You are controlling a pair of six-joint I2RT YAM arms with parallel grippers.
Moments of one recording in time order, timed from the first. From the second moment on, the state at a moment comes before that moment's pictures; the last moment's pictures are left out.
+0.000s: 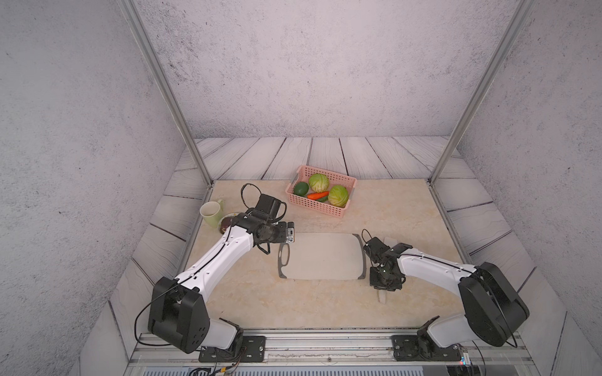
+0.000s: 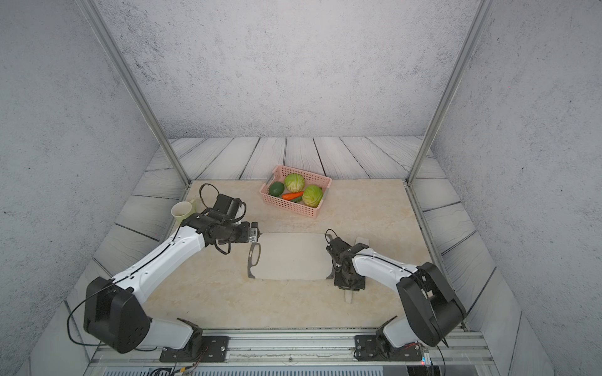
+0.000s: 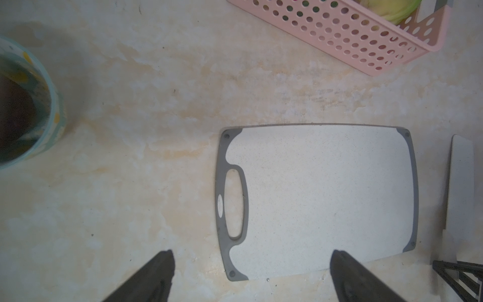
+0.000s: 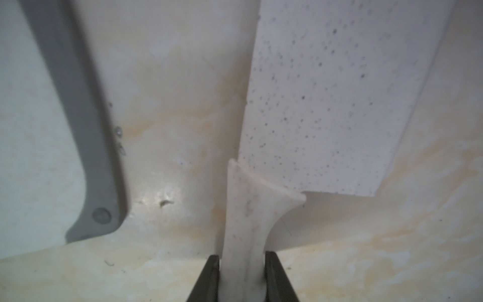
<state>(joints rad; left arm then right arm) -0.43 1.41 1.17 -0.78 0.01 -0.39 0.58 1.47 0.76 -0.84 0.09 0.71</state>
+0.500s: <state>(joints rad) -0.43 1.41 1.17 -0.78 0.01 -0.39 0.54 1.52 0.80 -0.83 0.09 0.71</state>
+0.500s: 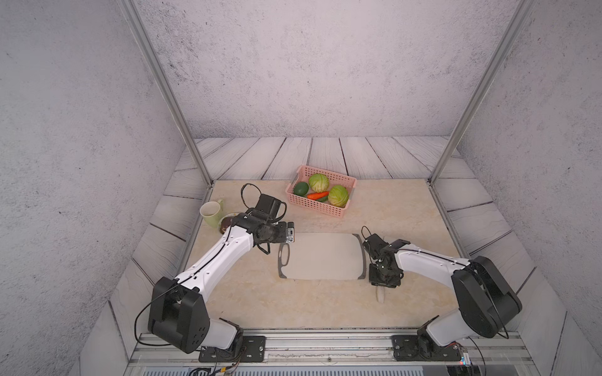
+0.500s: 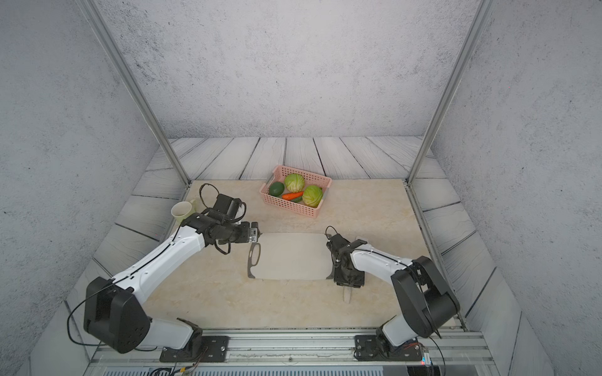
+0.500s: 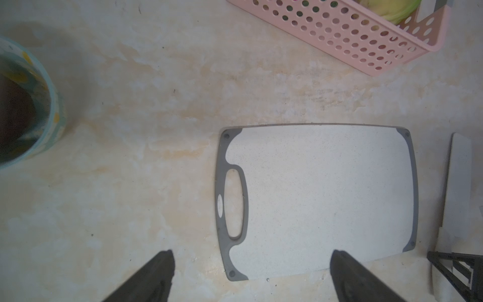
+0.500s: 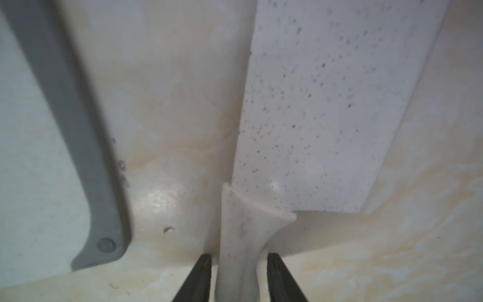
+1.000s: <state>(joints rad) -0.43 1.41 1.17 -0.78 0.01 -0.39 0.50 1.57 0.84 -0.83 0.08 0.75</state>
